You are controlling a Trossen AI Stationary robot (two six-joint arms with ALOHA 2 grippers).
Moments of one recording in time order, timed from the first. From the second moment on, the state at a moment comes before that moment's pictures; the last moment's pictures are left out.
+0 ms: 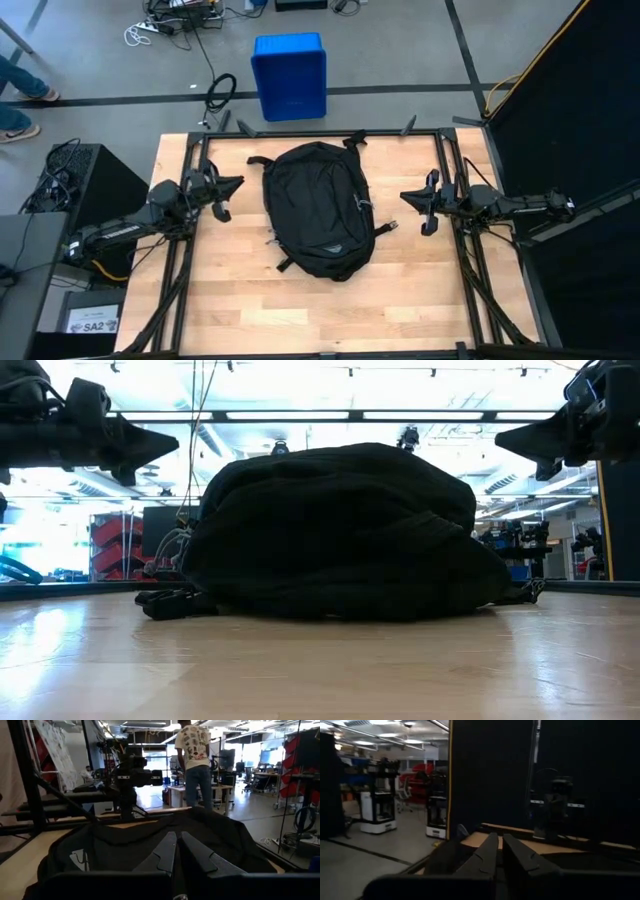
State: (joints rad) left arm 0.33 0.00 0.01 0.20 -0.03 -0.08; right arm 0.07 0.03 0.01 0.13 0.30 0.00
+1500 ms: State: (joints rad) left arm 0.33 0.01 0.01 0.19 -0.04 -0.14; right arm 0.07 0.03 0.01 0.14 0.30 0.00
